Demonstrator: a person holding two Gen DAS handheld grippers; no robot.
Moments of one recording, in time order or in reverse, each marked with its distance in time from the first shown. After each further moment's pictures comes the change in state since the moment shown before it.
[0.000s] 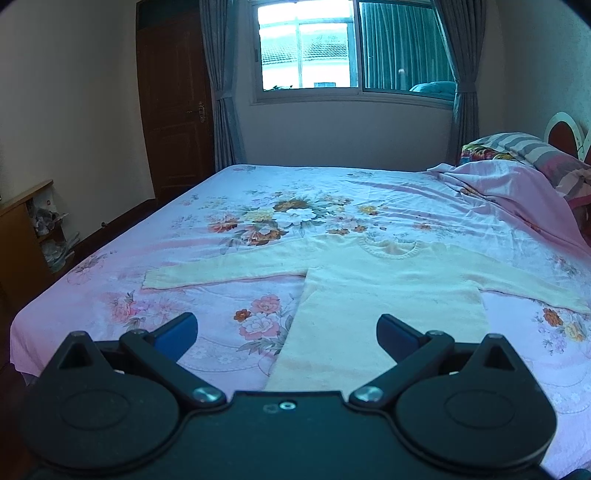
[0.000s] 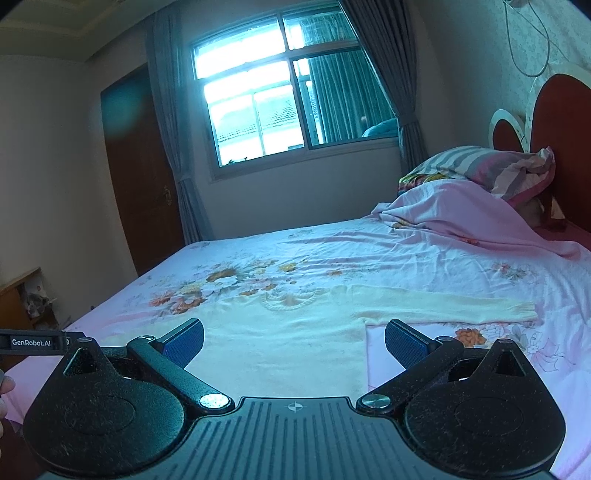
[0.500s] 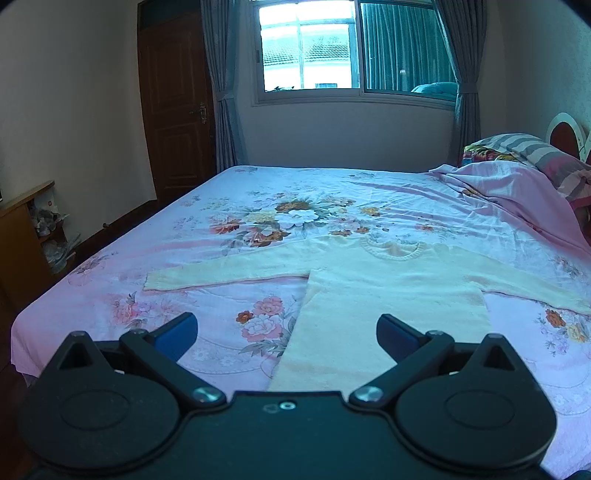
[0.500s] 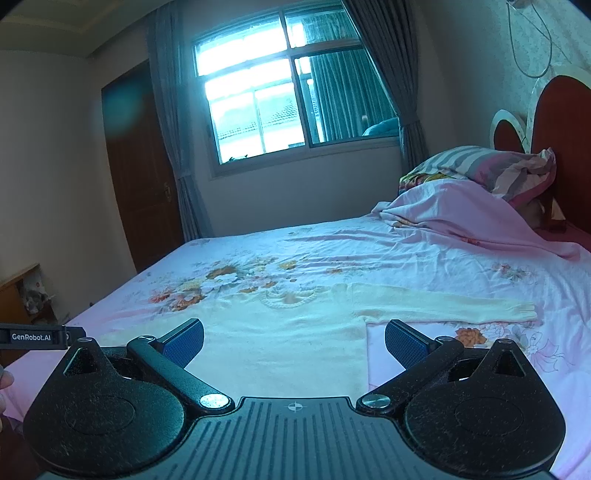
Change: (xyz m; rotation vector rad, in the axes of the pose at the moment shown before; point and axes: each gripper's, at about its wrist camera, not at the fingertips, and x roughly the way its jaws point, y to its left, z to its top) left arm -0.001 -0.002 0.000 -0.003 -0.003 0.011; right arm 0.003 0.002 -0.002 -0.014 0.007 -0.001
